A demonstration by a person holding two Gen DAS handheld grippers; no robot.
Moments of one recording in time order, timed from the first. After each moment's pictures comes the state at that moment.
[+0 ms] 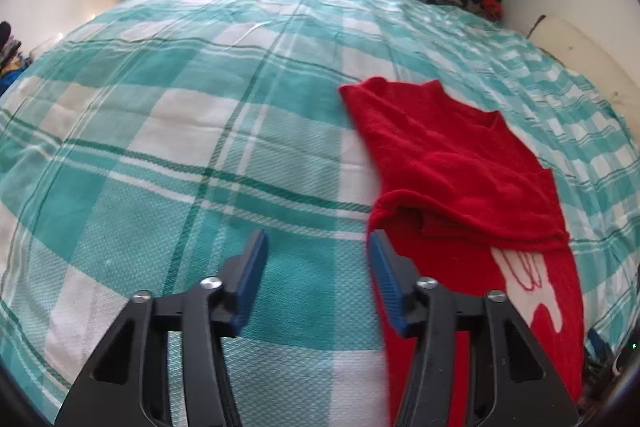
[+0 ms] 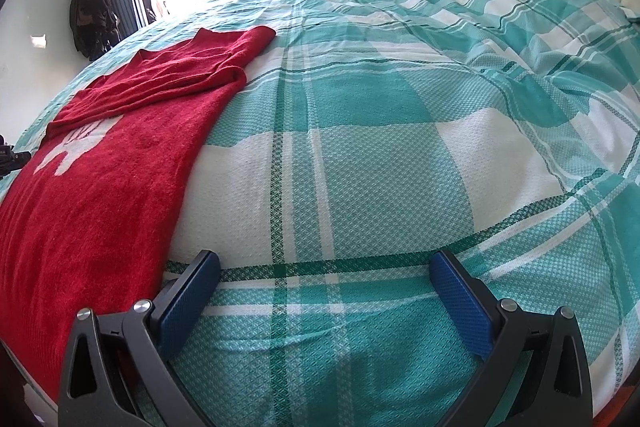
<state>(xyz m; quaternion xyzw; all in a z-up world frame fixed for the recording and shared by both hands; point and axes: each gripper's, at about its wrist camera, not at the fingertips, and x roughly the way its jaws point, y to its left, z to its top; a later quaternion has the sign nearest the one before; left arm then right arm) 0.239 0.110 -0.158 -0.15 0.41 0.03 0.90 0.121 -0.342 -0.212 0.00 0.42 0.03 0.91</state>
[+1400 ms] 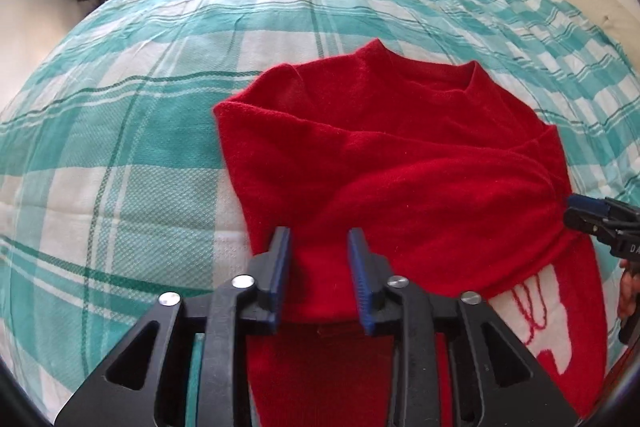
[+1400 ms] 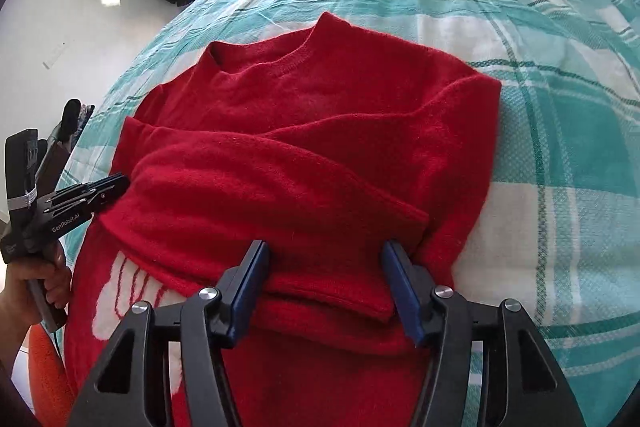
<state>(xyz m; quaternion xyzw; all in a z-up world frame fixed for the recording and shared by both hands) 0.325 0.040 -0.165 -0.06 0.48 0.01 0.87 0.329 -0.209 -0.188 0.00 0.52 0.24 0.82</state>
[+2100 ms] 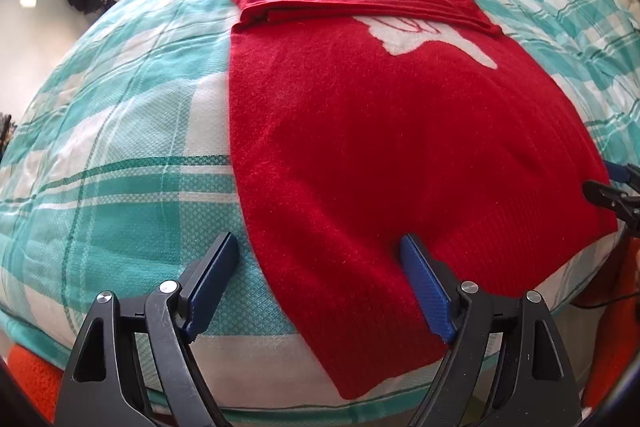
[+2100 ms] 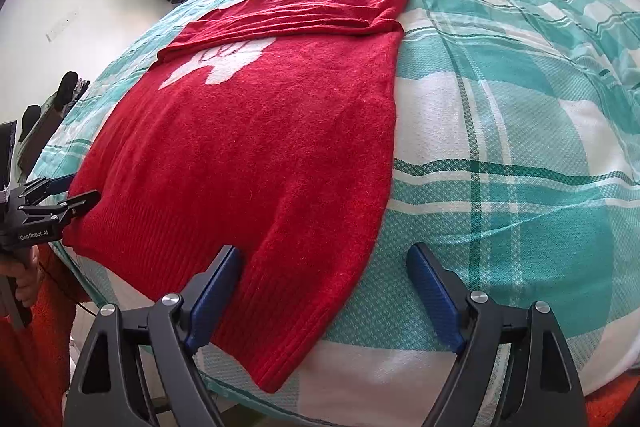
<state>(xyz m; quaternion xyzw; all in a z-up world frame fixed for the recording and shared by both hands) 0.106 -0.015 -0.188 0.02 0.50 0.01 0.86 0.073 -0.282 -0.196 -0.02 0.49 0.20 0.85</state>
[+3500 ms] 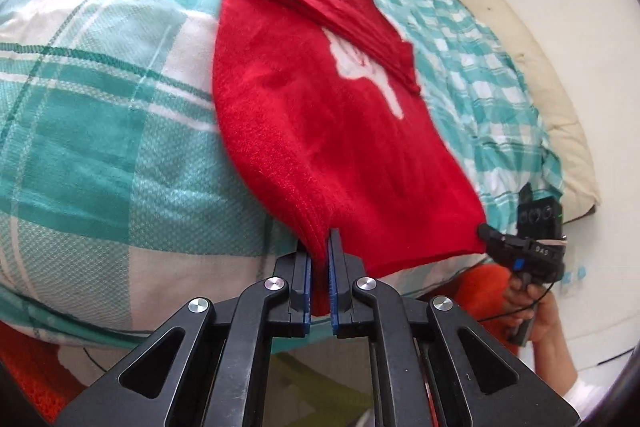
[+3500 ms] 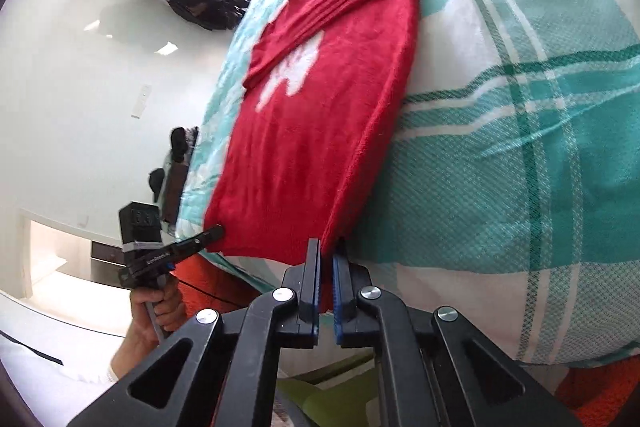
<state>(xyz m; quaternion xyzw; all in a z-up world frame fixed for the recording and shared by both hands) 0.076 0.050 -0.153 -0.32 0.51 -0.15 0.79 0.079 -0.330 -0.180 0.28 0.56 0.35 0.70</state>
